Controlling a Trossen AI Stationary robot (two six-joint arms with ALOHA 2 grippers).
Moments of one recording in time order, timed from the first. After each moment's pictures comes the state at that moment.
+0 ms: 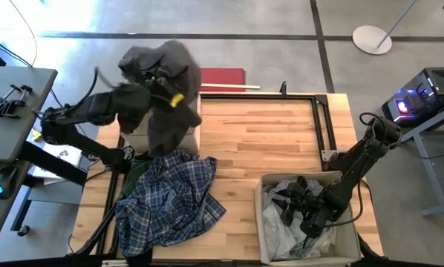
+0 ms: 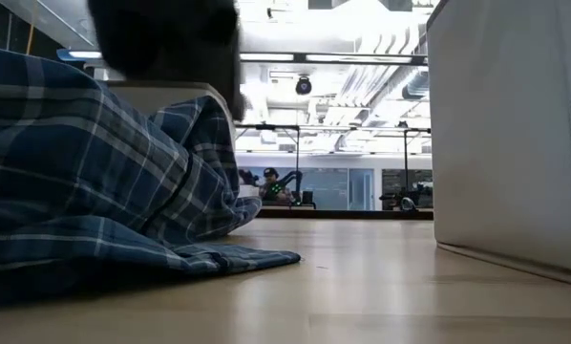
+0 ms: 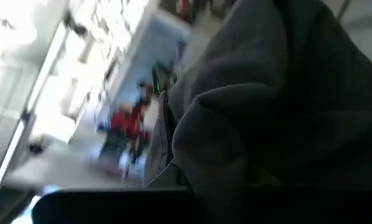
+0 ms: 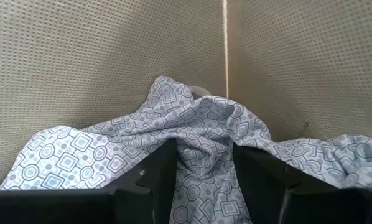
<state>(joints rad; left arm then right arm) -0.02 1.27 1.65 -0.76 -1.35 0.70 0.90 1.42 0.84 -0.61 0.83 1.36</state>
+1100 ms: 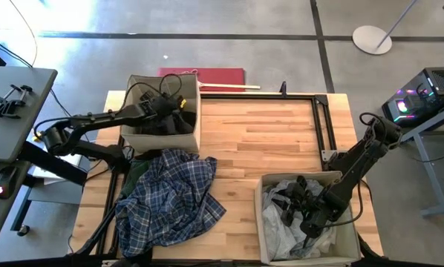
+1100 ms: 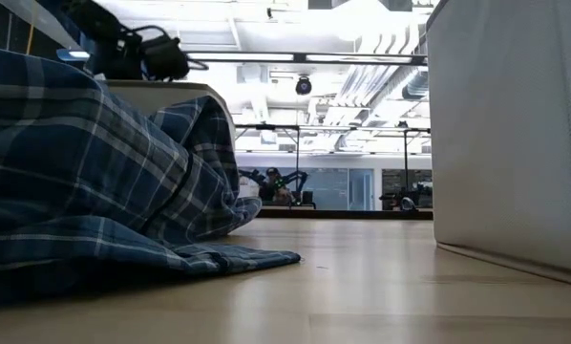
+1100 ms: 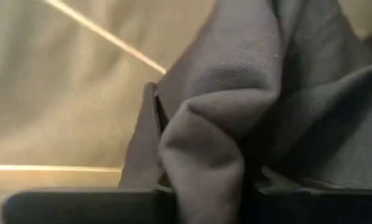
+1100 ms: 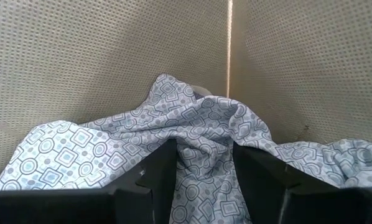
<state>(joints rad) 0.62 1.26 0.70 -0.42 -0.63 0.10 0.90 1.42 0.84 -0.61 0.83 1.32</state>
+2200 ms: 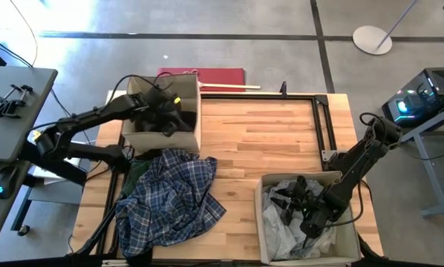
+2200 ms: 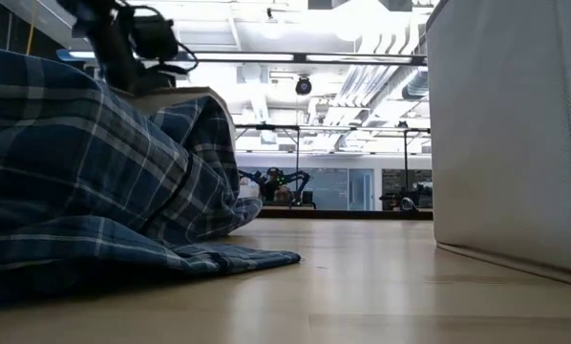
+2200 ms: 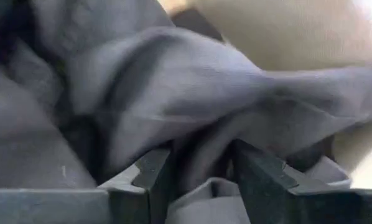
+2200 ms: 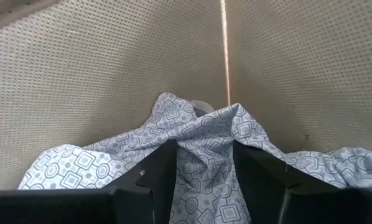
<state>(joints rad) 0.66 1.19 0.84 -0.81 -0.04 -0.13 0.90 1.42 0.84 -0.58 0.87 1.36</state>
